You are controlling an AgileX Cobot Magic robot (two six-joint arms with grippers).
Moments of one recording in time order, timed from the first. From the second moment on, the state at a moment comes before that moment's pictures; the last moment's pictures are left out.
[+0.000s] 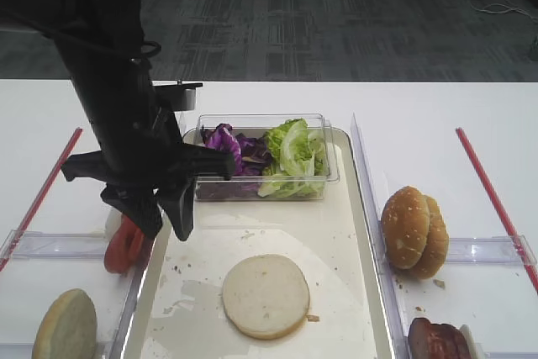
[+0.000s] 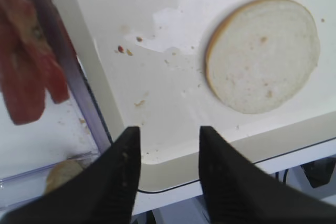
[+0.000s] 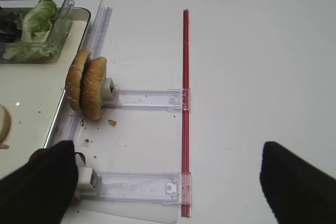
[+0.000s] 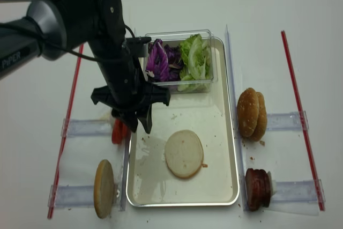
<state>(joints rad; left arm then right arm) -0.47 1.78 -1.28 -0.24 1.20 -0.22 0.04 -0.02 -0.47 0.04 1.11 0.00</state>
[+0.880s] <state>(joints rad) -0.39 1.63 -1.36 -0.03 1.22 -0.25 0.04 -0.02 -0.47 0.04 1.11 0.01</state>
